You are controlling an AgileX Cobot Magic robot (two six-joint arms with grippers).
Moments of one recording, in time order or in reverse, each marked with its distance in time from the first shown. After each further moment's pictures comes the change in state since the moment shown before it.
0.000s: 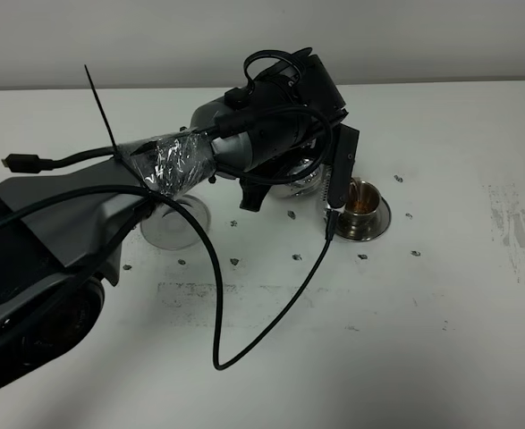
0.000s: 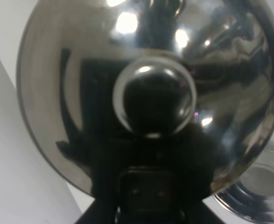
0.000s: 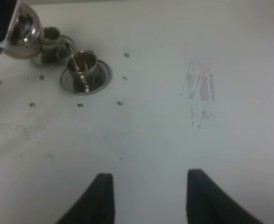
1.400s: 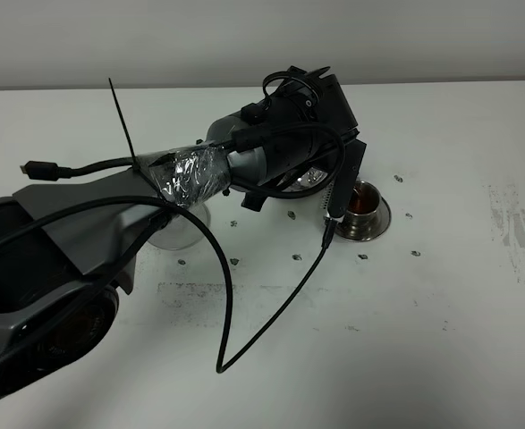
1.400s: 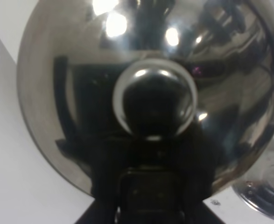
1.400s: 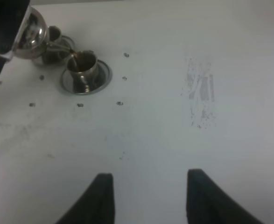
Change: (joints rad) left arm -0.022 0.029 -0.001 0.091 -0.028 0.025; right arm 0.000 0.000 0.000 0.000 0.000 0.000
